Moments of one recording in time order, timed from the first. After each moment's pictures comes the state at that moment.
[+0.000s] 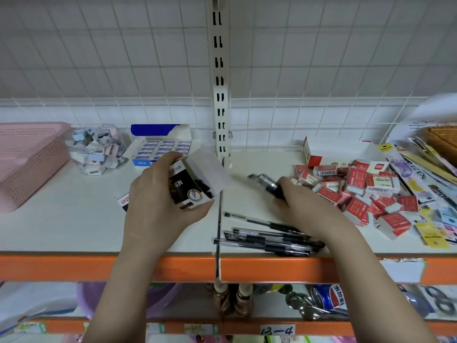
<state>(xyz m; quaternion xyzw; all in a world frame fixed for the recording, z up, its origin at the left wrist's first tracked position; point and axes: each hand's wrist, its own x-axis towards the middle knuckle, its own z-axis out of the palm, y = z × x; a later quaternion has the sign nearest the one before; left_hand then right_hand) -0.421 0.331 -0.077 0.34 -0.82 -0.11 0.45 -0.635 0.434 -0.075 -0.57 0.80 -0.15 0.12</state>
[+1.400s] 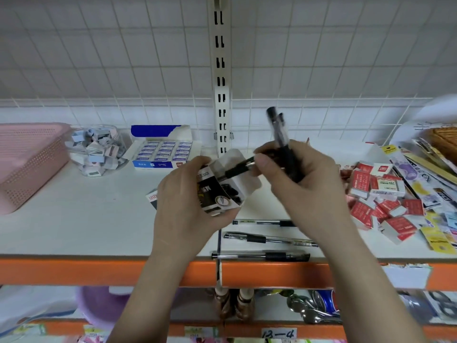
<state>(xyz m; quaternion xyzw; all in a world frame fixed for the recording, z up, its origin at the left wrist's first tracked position) -0.452 0.347 -0.075 0.32 -0.81 -0.15 0.47 -0.585 0.445 -0.025 -0.52 0.58 -0.61 0.13</state>
